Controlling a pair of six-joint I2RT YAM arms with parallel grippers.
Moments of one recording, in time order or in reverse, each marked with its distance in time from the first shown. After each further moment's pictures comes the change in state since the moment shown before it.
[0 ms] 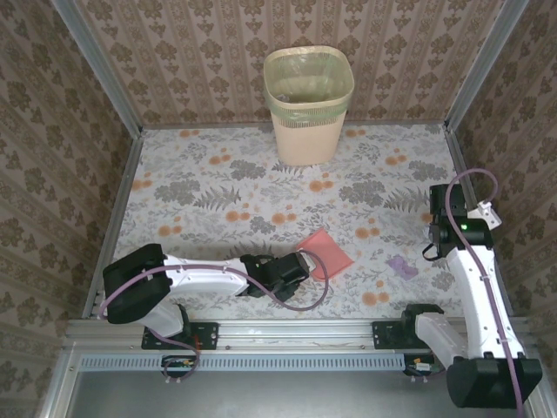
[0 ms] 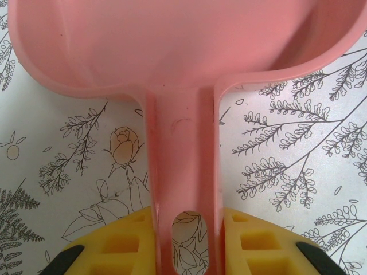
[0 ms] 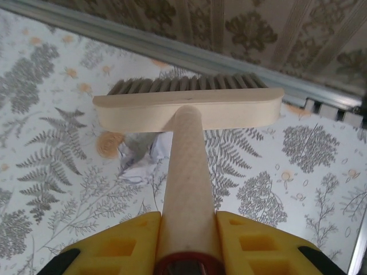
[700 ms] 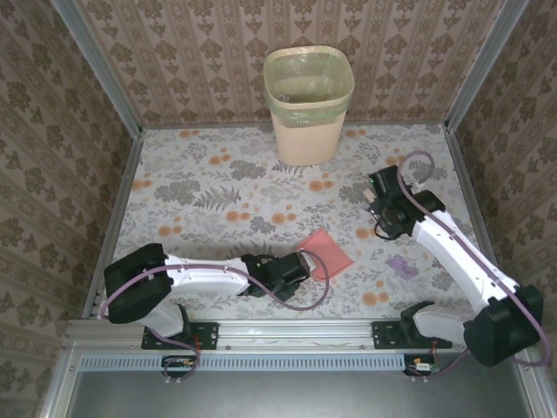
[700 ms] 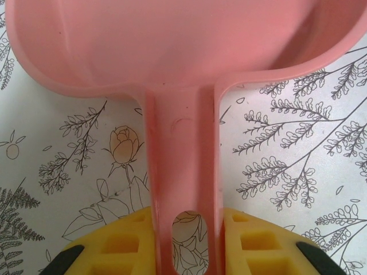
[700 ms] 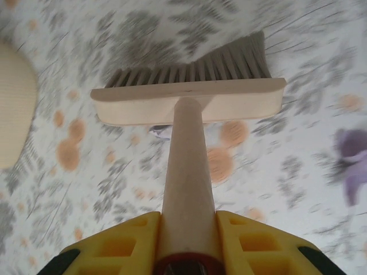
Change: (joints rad) left arm 0.000 0.011 0.015 -0.019 -0.002 0.000; right arm 0.469 0.291 0.142 0.172 -0.272 0.325
